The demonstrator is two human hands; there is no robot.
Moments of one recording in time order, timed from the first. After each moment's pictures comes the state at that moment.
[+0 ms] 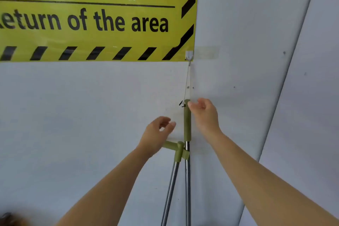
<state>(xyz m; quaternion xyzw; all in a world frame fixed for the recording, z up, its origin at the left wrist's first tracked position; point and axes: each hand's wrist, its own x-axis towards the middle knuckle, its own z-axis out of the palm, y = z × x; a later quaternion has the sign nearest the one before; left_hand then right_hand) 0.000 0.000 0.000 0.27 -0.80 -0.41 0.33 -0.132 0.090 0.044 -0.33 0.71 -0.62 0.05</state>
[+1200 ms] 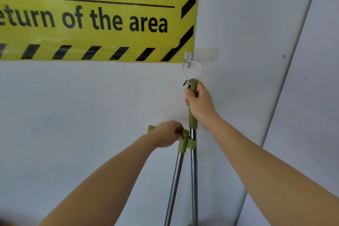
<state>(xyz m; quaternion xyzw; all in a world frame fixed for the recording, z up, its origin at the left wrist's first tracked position) -0.041 -0.004 0.026 0.24 -0.94 -0.23 0.07 -0.136 0.073 0.083 -0.43 0.66 -0.61 0.02</state>
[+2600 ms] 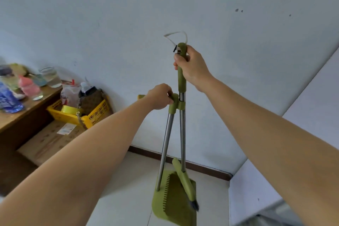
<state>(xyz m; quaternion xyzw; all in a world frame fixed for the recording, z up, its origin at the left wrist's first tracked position) 0.148 0.147 -0.059 0.51 -0.83 -0.21 0.09 0.034 0.190 0.011 -0.57 0.59 -0.51 0.26</state>
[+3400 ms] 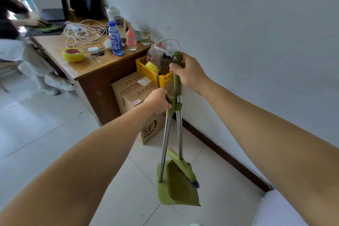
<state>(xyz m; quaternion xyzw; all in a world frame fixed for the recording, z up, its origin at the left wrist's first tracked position) 0.415 0.269 -0.125 0.71 -0.63 -0.28 0.14 0.302 0.248 -0.044 -0.74 0.48 -0.32 0.35</state>
